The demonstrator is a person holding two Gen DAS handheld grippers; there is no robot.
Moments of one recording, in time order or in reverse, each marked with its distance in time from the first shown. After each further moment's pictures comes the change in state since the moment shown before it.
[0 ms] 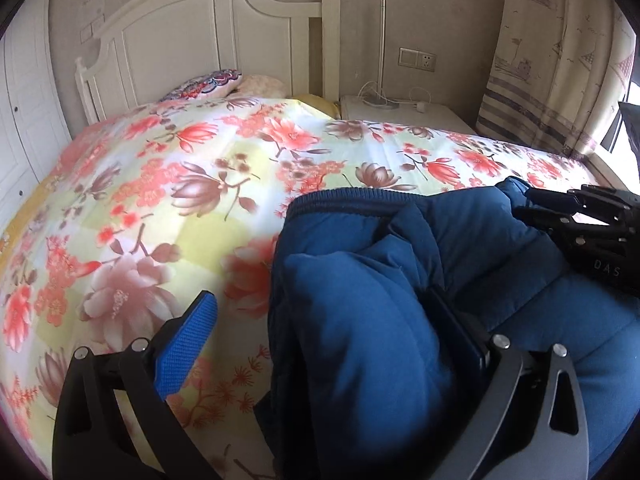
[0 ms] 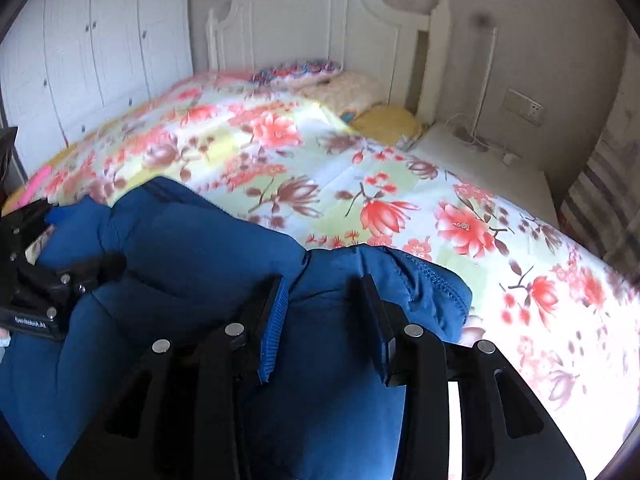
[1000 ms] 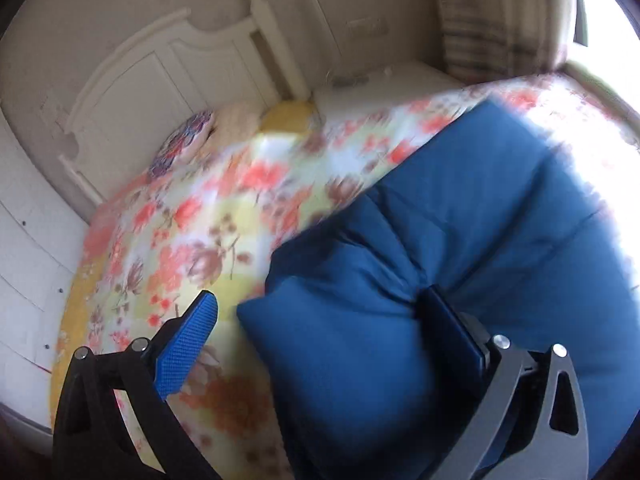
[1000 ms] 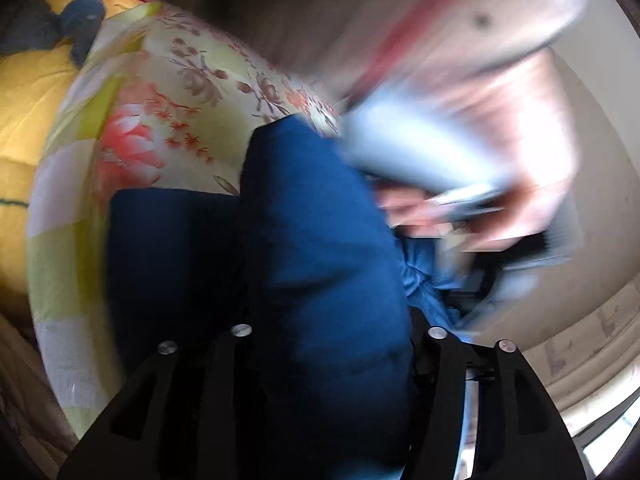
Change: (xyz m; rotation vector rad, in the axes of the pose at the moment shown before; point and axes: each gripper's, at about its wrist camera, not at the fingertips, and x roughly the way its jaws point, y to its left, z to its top) left arm -0.016 -0.060 0.029 0.316 0.074 0.095; right arm -0.082 0.290 -0.162 -0.893 -0.296 -0.453
